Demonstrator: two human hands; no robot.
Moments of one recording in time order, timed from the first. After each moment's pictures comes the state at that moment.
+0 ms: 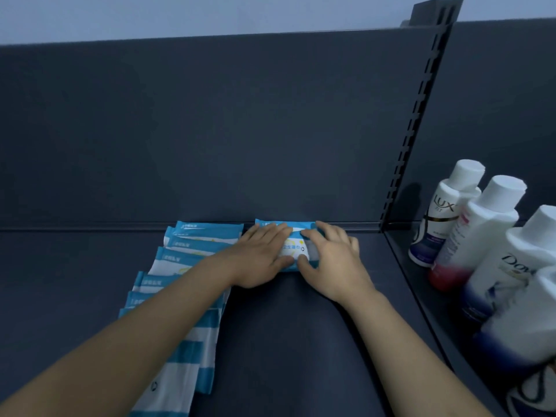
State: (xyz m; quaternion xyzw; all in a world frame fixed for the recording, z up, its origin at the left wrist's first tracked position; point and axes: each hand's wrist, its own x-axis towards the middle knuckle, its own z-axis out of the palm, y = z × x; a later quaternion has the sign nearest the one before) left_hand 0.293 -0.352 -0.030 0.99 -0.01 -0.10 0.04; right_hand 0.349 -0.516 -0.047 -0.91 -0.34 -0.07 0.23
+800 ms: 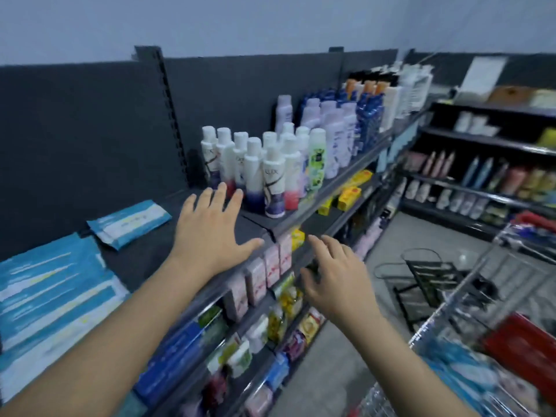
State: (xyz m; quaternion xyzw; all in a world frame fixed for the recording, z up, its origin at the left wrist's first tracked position) left_hand 0.117 -0.496 0.045 0.95 -0.26 0.15 -0.06; right_hand 0.004 -0.670 -0.021 -0.97 0.10 -0.20 0.10
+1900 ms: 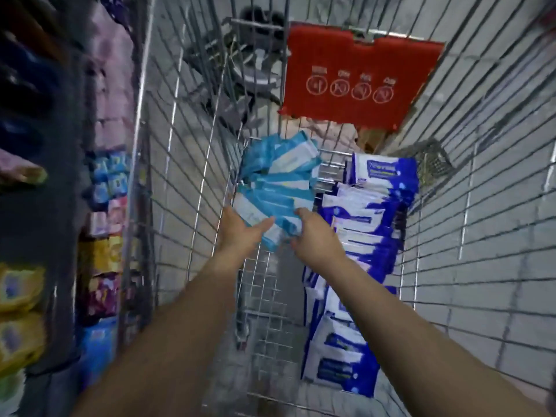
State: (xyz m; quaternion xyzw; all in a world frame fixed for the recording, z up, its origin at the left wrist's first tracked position) left_hand -0.052 -0.981 -0.540 0.81 -0.33 -0.40 0.28; right_hand -0.204 -1.007 -0.478 -0.71 0.59 0.05 0.38
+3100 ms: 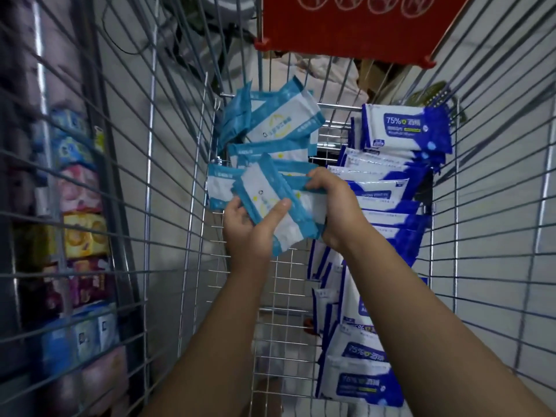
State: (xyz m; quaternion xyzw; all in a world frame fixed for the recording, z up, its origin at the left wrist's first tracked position) left_hand -0.130 -0.947 -0.559 0.67 -0.07 -0.48 0.57; right_hand -0.226 -1.014 -0.539 -0.23 0.55 -0.28 0.75
